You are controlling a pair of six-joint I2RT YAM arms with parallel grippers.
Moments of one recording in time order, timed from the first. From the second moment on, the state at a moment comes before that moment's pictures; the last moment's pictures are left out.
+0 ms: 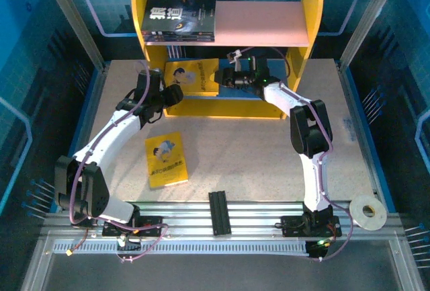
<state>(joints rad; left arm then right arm) -0.22 1.46 1.17 -0.37 0.01 -0.58 0.33 2.21 1.74 0.07 -0.91 0.64</state>
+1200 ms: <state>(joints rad) -0.22 1.54 1.17 -0.31 0.04 -0.59 0.31 2.07 1.64 -0.17 -0.86 0.34</state>
